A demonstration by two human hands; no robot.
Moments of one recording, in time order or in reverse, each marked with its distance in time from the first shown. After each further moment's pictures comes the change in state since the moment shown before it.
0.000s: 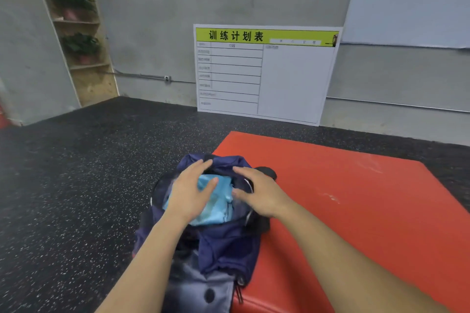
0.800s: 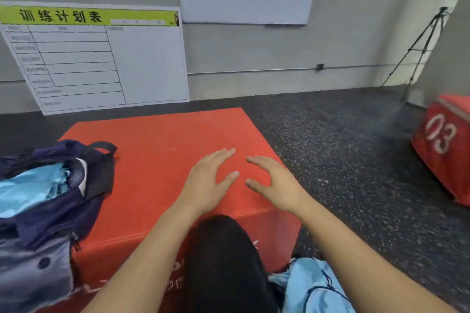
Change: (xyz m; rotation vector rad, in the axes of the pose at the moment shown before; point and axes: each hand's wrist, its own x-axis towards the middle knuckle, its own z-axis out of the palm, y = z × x) left_hand -0.202 0.317 0.204 -0.128 -0.441 0.623; right_hand -0.433 0.125 -0.166 -0.151 0.475 0.303
